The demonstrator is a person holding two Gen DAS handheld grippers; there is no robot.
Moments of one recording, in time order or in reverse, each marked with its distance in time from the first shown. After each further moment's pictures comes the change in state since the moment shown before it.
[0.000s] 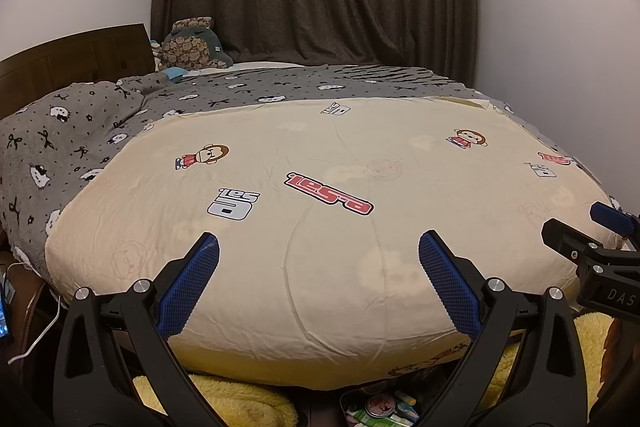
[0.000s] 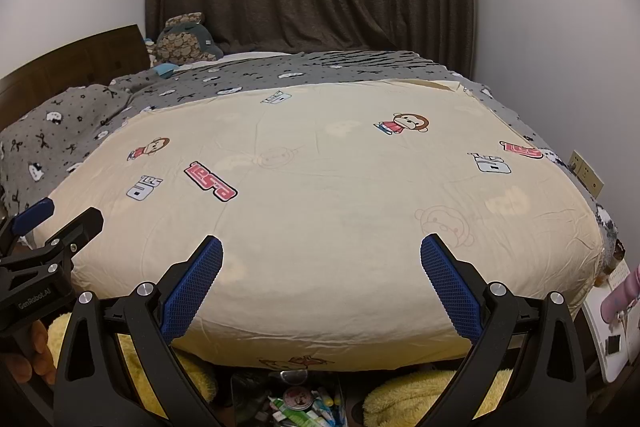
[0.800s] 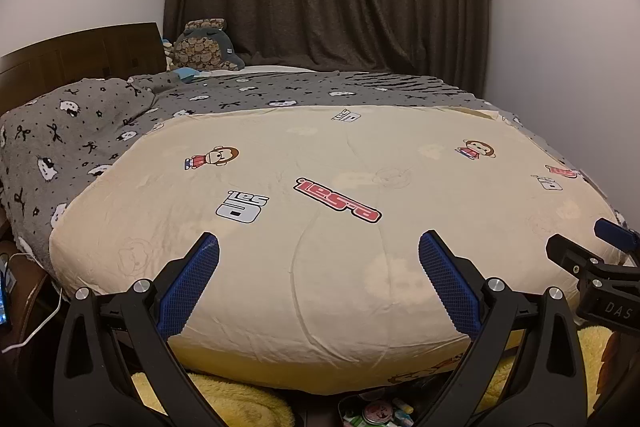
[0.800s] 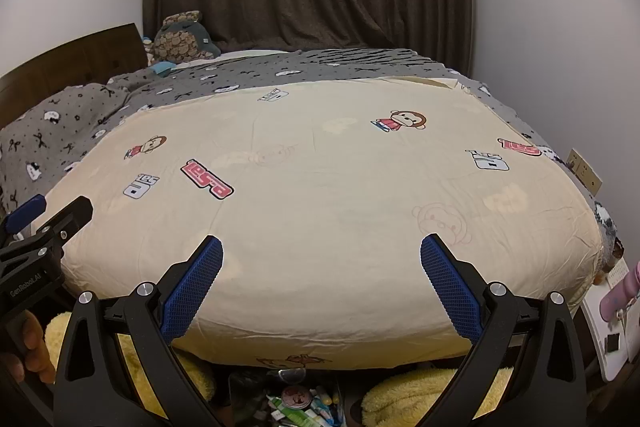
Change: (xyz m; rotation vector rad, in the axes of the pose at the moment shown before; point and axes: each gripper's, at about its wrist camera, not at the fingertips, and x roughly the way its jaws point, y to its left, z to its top) left arm -0.002 0.004 0.000 -0.035 -0.020 0.030; right arm 0.003 -0.003 -0.003 0.003 0.007 -0.008
